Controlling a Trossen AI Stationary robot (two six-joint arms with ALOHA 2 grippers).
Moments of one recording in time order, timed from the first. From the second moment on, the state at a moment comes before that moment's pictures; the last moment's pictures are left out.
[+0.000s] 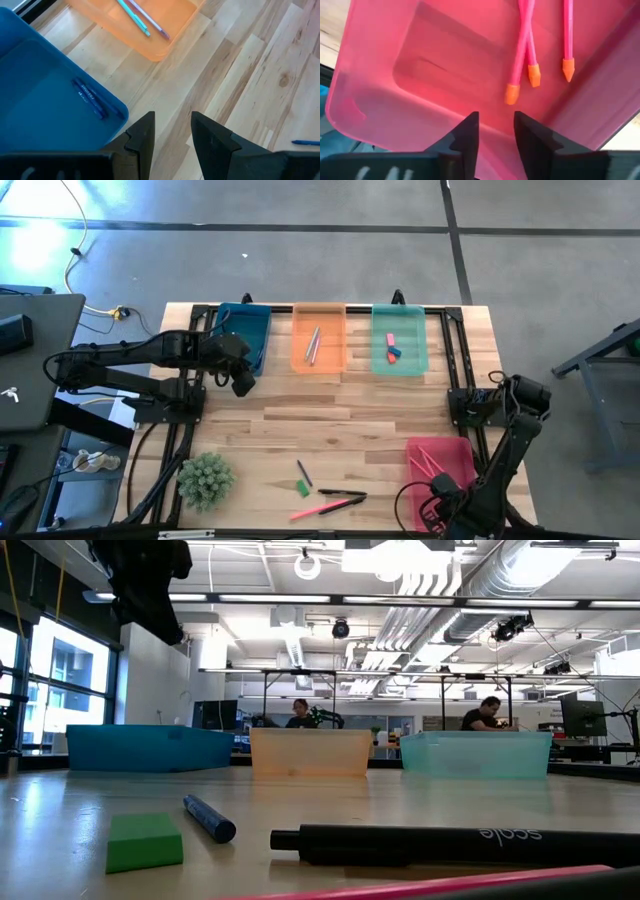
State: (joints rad) left arm 0.26 0.94 0.90 -0.92 -0.17 -0.43; right arm 1.12 1.79 1.33 -1.07 -0.13 2.16
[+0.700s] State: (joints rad) left arm 0.26 0.94 0.90 -0.91 -0.14 -0.39; right arm 1.05 1.63 1.33 -1.16 0.19 2.23
